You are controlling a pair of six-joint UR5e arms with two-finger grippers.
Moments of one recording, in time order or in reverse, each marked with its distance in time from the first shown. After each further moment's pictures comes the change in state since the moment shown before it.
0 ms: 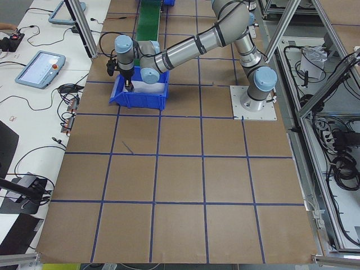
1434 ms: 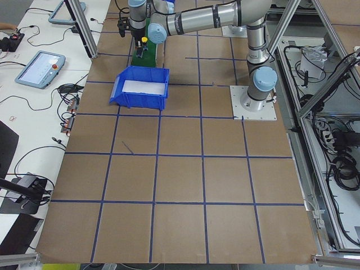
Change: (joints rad) left arm -0.248 0.161 0.008 -0.117 -0.006 -0.361; right arm 0.000 0.000 0.001 0.000 0.000 0.000
